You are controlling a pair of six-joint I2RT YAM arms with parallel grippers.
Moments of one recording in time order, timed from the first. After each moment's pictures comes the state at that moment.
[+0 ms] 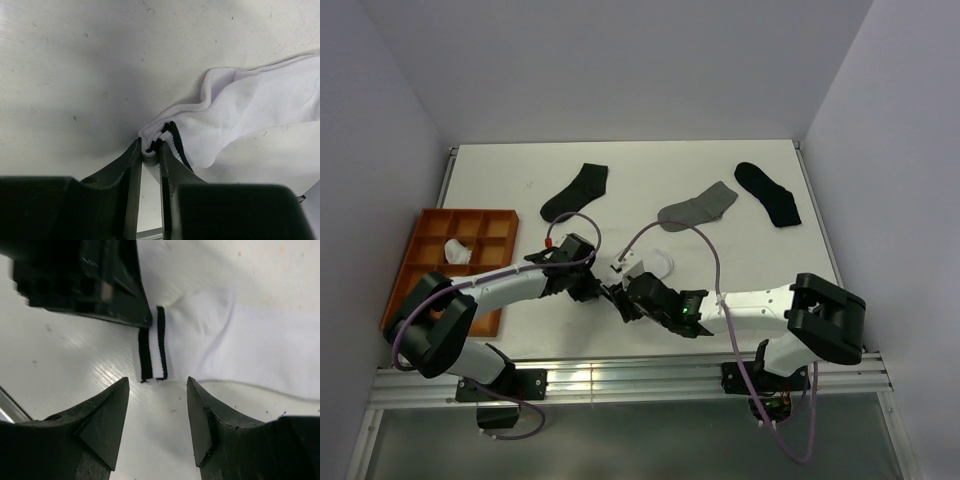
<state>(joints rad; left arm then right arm) -0.67 1.45 0.69 -0.31 -0.02 -1.21 1.18 1.47 0.65 0.16 0.34 0.33</state>
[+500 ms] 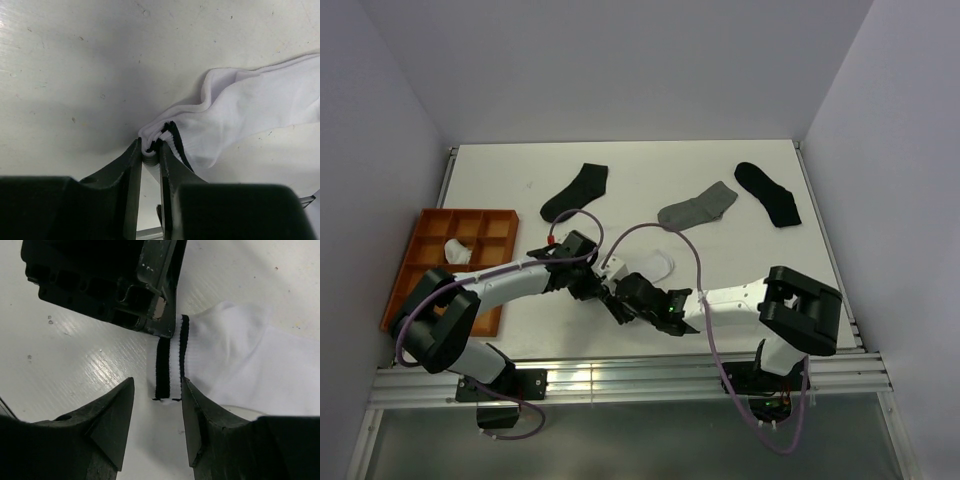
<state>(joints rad) -0.67 1.48 0.74 -0.36 -0.02 -1.18 1.18 1.57 0.70 0.24 0.26 0.21</state>
